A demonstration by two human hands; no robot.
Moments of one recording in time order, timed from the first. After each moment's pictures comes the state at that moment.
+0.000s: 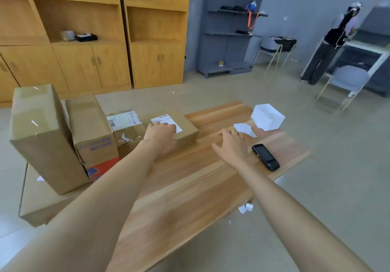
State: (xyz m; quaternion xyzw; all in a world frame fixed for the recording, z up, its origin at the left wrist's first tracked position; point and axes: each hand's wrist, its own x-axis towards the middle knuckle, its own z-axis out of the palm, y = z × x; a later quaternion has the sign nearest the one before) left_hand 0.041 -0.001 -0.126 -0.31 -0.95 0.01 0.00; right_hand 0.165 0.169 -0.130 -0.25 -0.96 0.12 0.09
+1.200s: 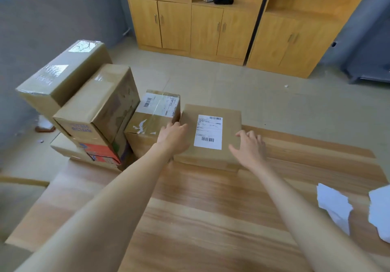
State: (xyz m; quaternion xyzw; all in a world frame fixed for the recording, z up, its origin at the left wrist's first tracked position) left_hand -0.079 0.085 -0.199 0.05 -0.99 -0.05 -0.09; right_hand -0.109 0.298 -0.216 0.06 -0.99 0.12 -0.05
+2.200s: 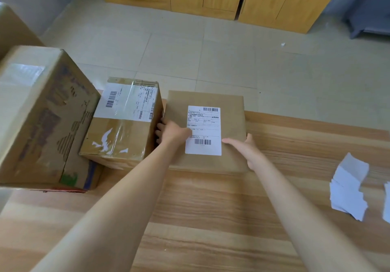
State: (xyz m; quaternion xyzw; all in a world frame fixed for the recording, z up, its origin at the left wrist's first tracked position) left_hand -0.197 0.095 -0.293 0.37 -0.83 -0.38 -0.18; right_hand -0.199 0.294 -0.306 -0.27 -0.75 0.54 -0.27
